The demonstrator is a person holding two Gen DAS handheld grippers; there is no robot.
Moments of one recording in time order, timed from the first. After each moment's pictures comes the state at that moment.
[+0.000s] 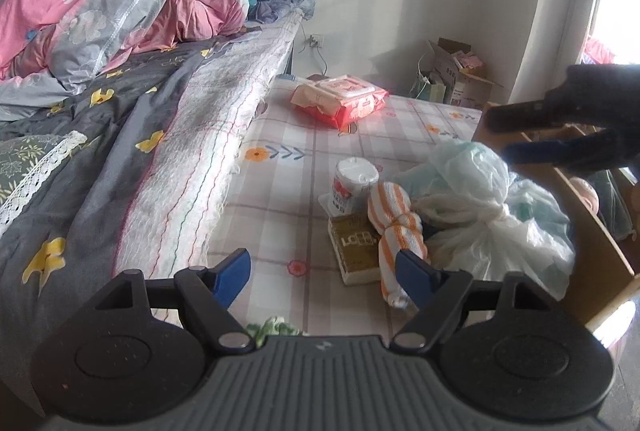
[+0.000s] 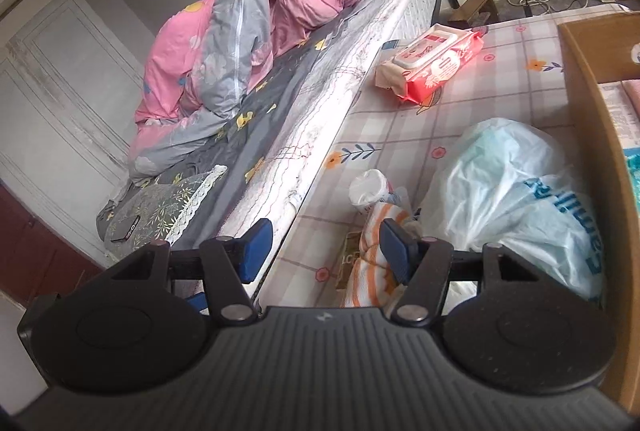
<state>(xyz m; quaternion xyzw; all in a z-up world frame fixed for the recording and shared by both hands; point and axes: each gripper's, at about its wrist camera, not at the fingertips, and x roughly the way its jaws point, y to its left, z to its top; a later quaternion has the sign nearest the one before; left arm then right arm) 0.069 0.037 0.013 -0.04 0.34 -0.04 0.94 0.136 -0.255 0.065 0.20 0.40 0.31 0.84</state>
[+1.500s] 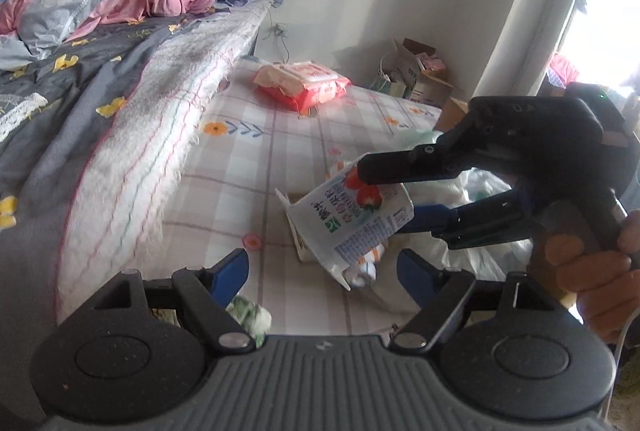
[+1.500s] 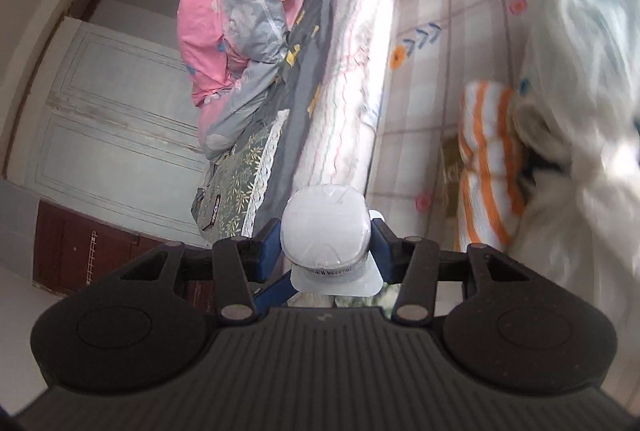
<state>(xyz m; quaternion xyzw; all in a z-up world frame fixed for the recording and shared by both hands) 0.053 0.041 -0.011 -0.09 0.36 -0.11 0.92 0.162 -0.214 -0.017 0.36 0.51 0.37 0.69</state>
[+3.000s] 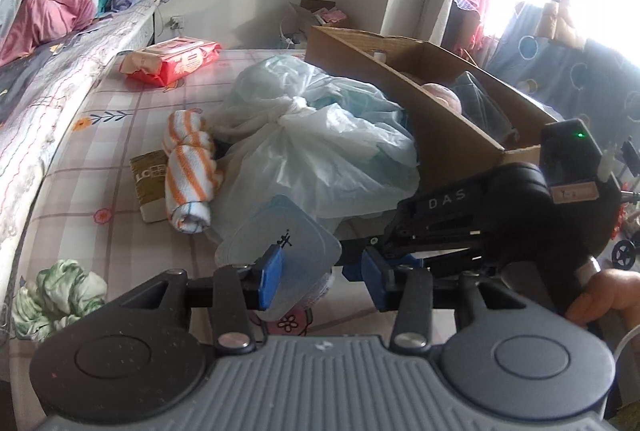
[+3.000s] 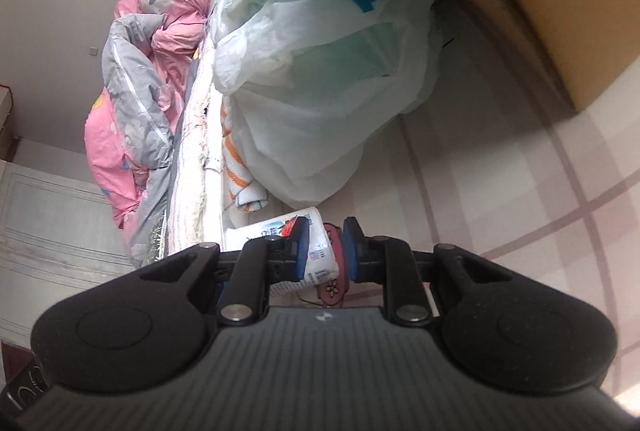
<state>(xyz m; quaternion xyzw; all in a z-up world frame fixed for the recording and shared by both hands) 0.024 -0.071 -0.041 0.01 0.37 -0.24 0.90 0.038 -0.317 -0.116 0.45 0.47 0.15 0.75</state>
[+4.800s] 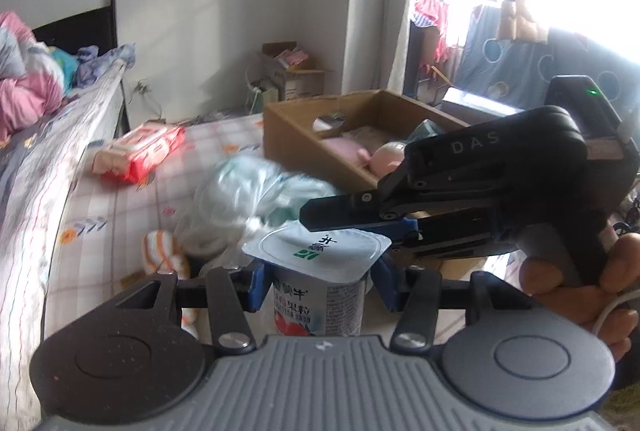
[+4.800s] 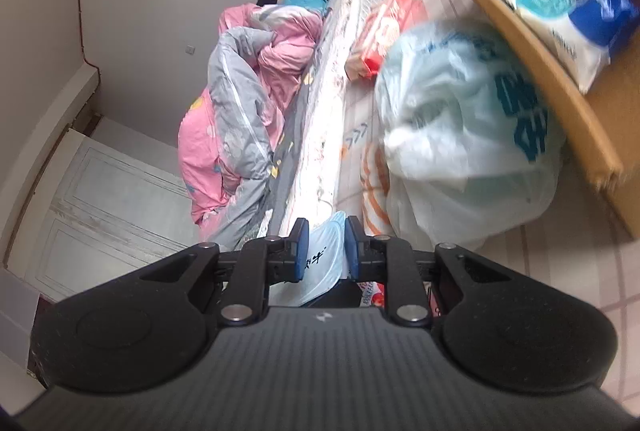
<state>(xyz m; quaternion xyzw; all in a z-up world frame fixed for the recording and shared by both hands) 0.037 -0.109 0.038 0.06 0.29 -0.28 0.91 0.049 -0.347 -0.019 0.45 0.36 0.27 0.77</state>
